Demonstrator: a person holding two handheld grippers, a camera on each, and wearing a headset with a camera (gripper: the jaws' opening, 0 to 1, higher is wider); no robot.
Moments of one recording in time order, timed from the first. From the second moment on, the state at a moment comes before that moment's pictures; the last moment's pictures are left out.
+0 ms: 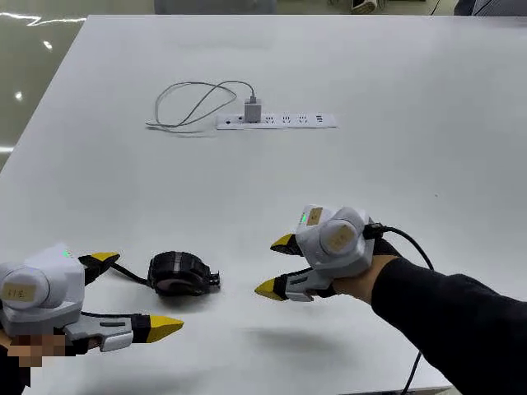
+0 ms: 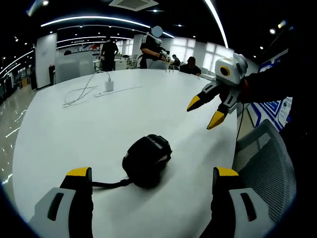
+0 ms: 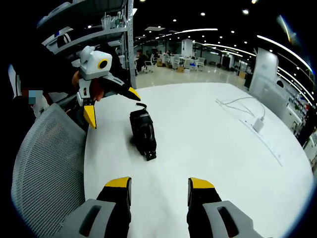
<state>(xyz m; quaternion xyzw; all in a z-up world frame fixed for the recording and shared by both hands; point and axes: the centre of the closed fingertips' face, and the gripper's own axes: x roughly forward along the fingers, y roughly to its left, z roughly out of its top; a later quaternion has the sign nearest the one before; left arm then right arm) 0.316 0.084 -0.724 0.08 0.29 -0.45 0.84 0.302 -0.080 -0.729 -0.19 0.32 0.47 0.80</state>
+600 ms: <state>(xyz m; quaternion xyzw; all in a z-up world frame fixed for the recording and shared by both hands) 0.316 0.115 -0.725 0.09 0.29 -0.44 0.85 0.288 -0.112 -0.731 -0.18 0.32 0.45 0.81</state>
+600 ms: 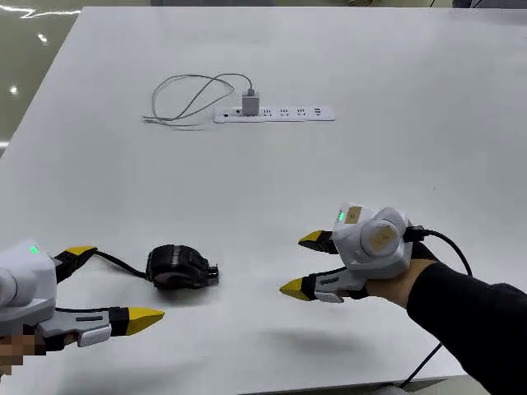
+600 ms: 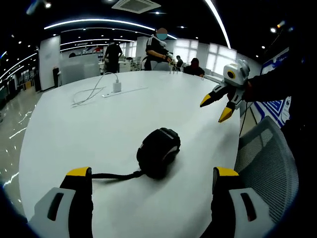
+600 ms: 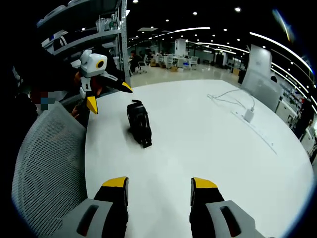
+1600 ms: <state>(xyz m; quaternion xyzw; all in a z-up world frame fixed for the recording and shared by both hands) 0.313 0.147 -0.728 0.11 0.28 -0.43 0.85 0.262 -0.171 -0.750 -0.15 0.35 0.40 0.83</state>
